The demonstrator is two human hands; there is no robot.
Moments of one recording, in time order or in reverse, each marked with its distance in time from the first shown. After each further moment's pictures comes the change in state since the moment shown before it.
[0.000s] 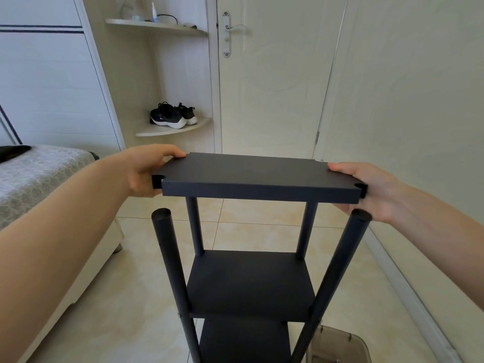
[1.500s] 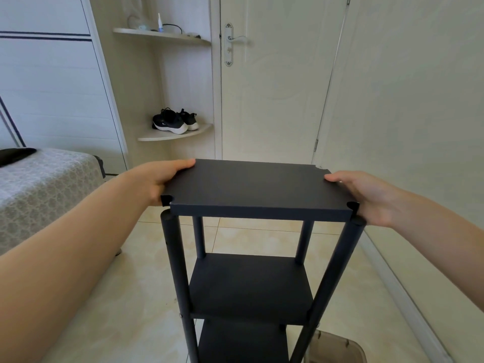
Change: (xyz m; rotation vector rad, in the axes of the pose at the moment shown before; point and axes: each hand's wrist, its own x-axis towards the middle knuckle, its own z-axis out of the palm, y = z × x) left_hand 0.003 -0.011 0.014 -0.073 0.007 0.000; right_hand 0.004 -0.002 -0.008 -0.286 -0.055 0.016
